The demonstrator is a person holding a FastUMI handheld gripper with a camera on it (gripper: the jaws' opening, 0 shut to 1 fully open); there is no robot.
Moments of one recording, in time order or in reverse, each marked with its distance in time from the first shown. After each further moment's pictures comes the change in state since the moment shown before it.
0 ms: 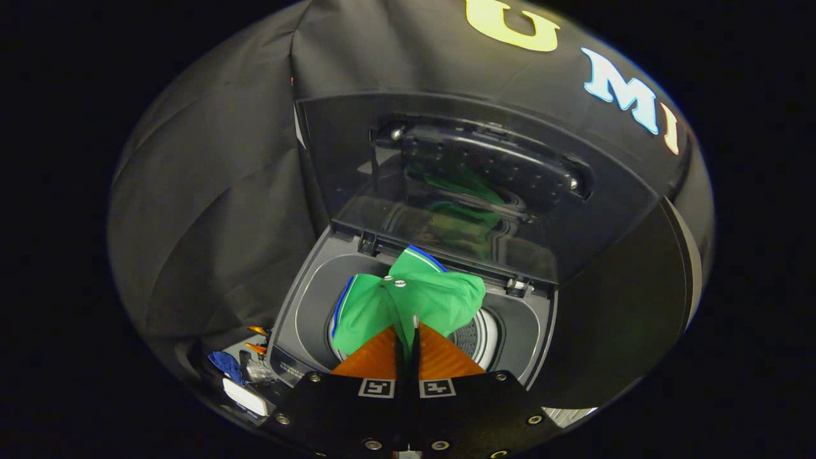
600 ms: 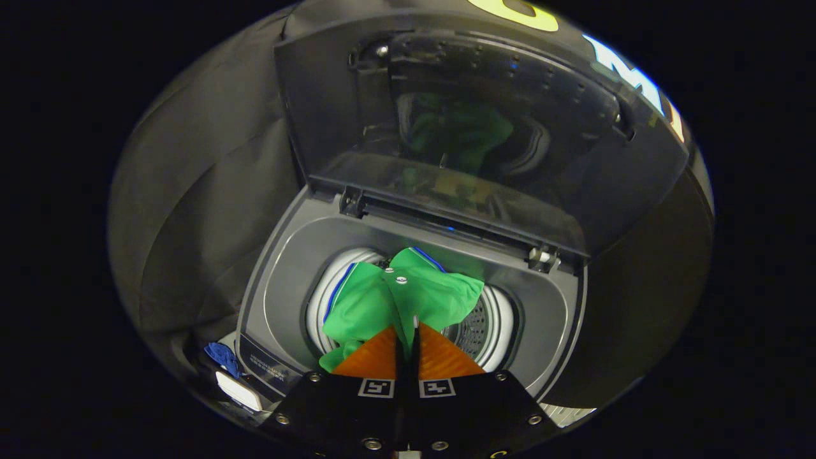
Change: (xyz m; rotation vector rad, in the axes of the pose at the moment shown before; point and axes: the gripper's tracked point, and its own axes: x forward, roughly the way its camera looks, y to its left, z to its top) arm 0.057 -0.004 -0.050 0.016 0.105 0.007
